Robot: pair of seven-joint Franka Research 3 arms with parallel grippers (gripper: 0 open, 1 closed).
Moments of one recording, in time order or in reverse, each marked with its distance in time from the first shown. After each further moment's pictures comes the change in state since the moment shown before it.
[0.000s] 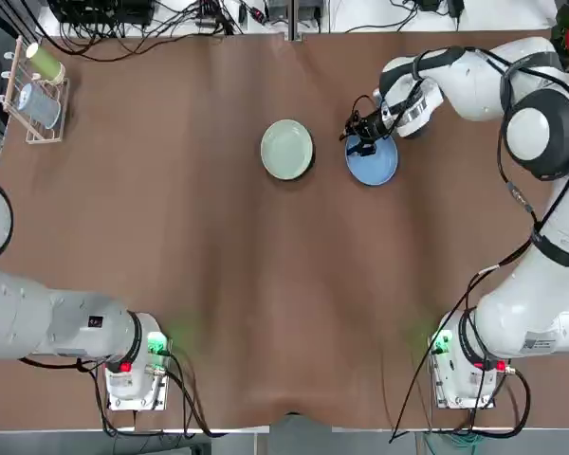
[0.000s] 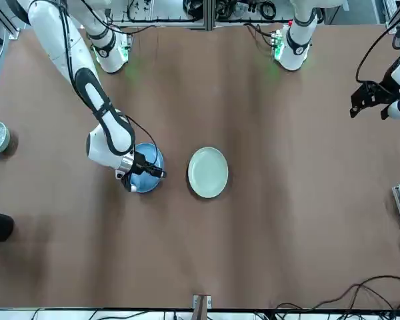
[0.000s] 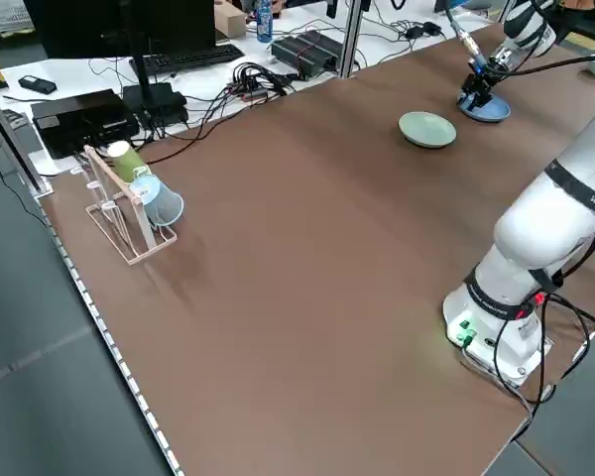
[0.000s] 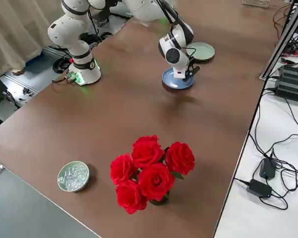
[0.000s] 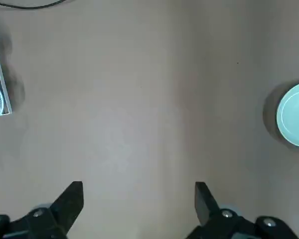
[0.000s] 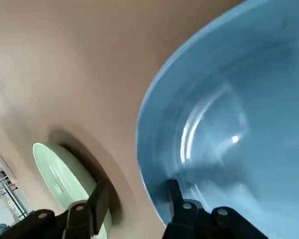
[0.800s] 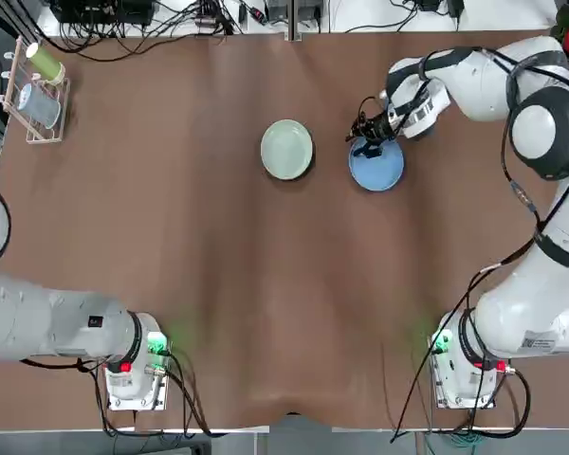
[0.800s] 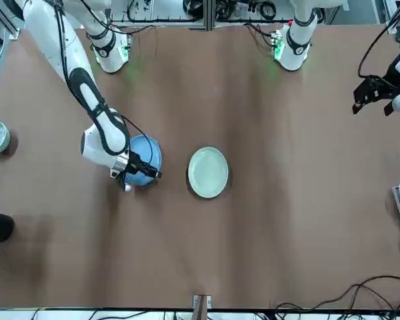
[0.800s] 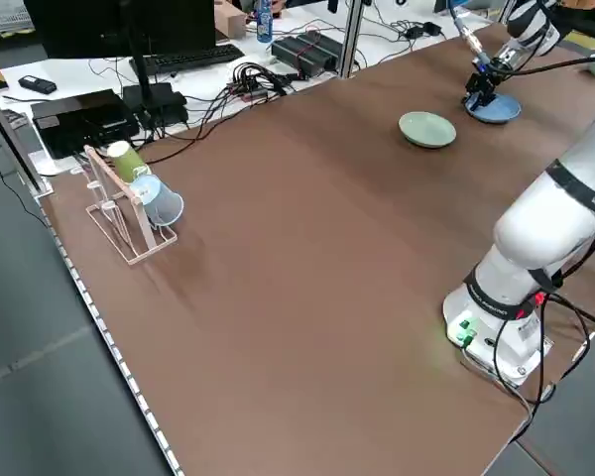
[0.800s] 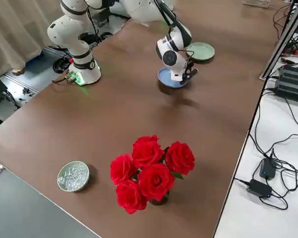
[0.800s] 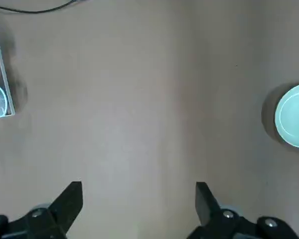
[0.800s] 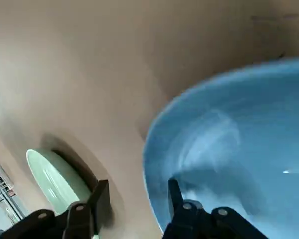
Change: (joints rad) left arm 0.000 -0.014 0.000 0.000 0.001 -0.001 0.000; right arm -0.024 -0.011 -0.002 -0.029 -0.008 0.001 0.001
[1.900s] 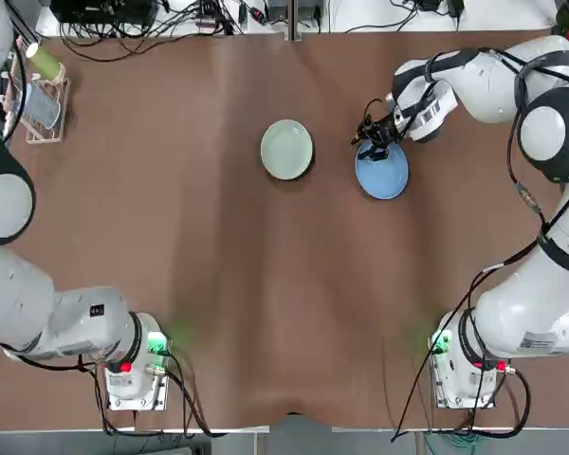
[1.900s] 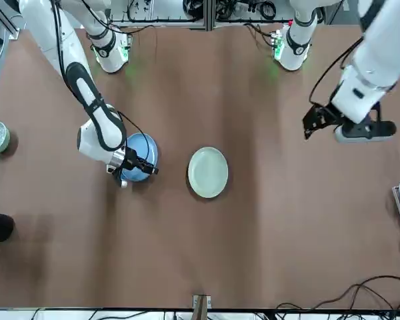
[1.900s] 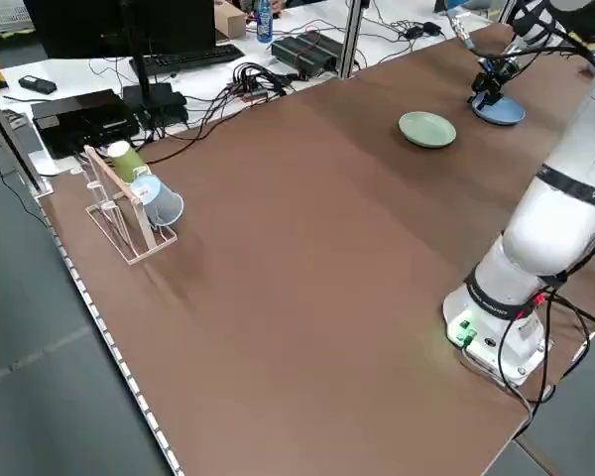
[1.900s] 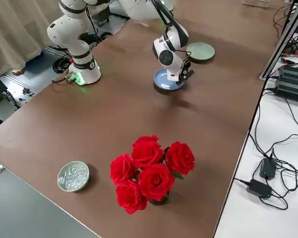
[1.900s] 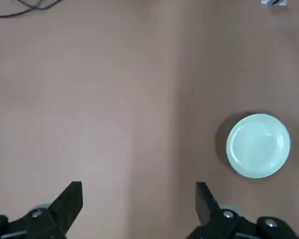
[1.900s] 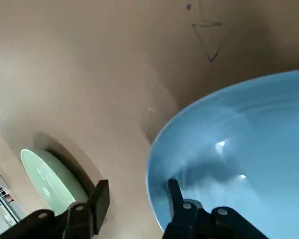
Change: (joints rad) left arm 0.161 0.141 -0.362 0.126 0.004 0.052 -0.271; right arm -0.033 -0.059 -0.006 -0.073 -0.002 -0.007 0.007
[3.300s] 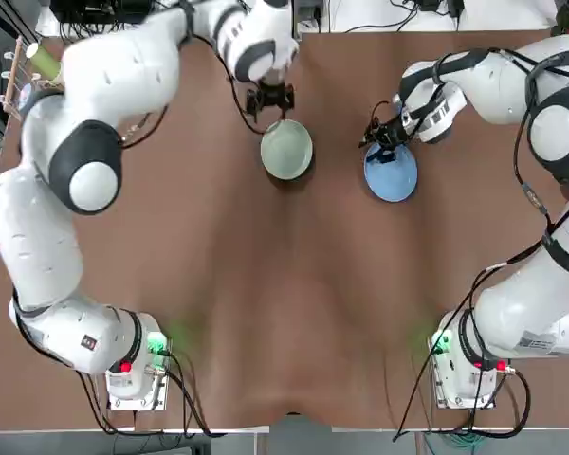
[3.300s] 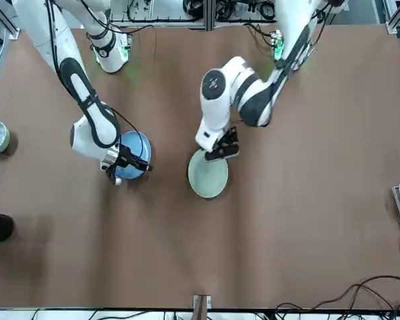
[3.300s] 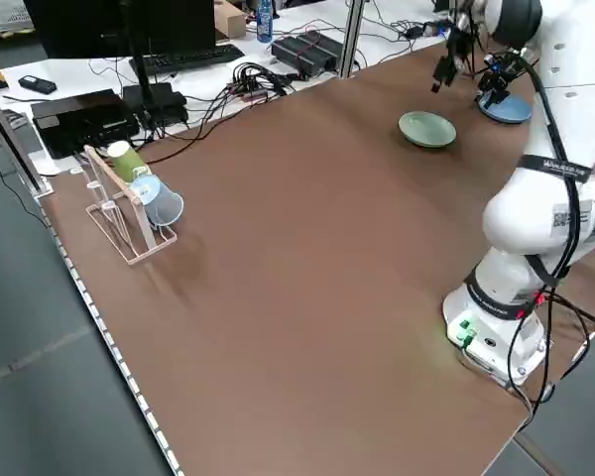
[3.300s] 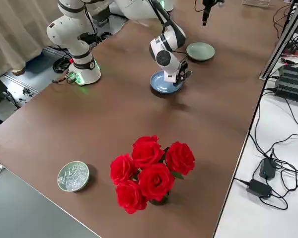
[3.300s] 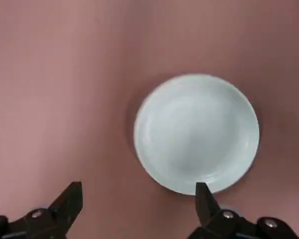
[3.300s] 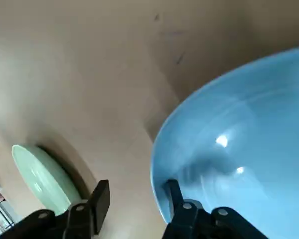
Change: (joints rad) left arm -0.483 0.441 -0.080 0.002 0.310 0.251 -0.815; right arm -0.032 -0.038 0.008 -0.045 -0.039 -0.013 0.014
